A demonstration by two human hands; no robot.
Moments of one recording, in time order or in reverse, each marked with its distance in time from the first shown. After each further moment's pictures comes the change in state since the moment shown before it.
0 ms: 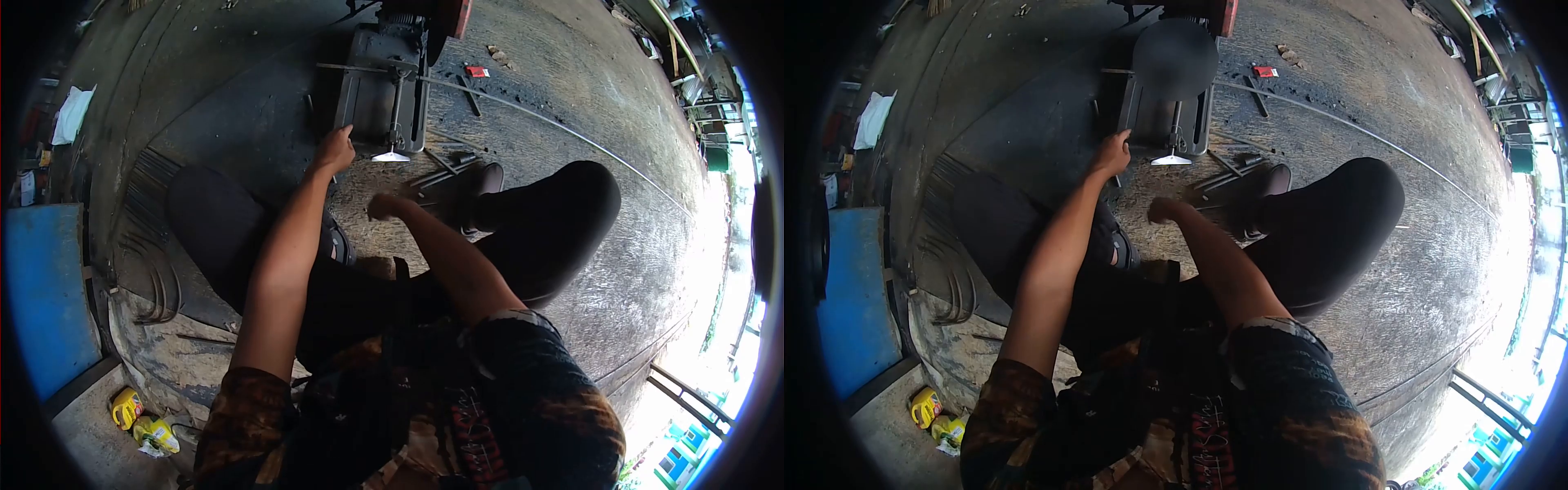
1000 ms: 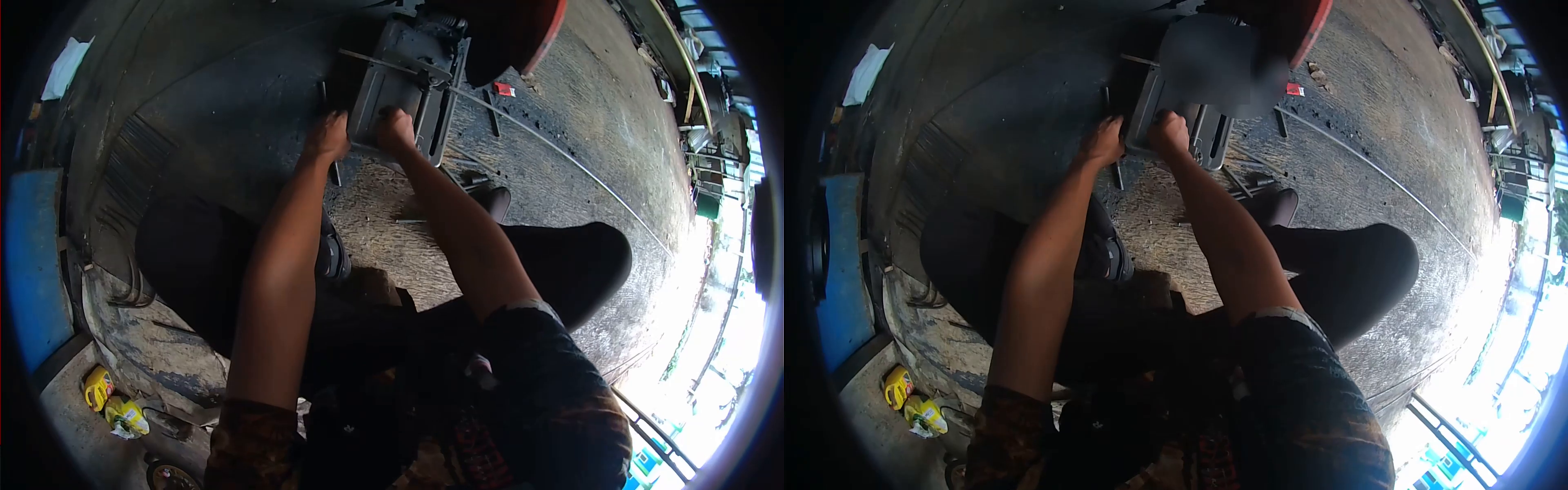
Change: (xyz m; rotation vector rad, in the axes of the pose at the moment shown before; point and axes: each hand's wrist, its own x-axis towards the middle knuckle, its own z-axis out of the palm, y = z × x) left_hand 0.034 -0.046 -0.027 0.204 -0.032 -0.120; right_hand 0.081 -0.069 -0.133 0.165 0.816 0.114
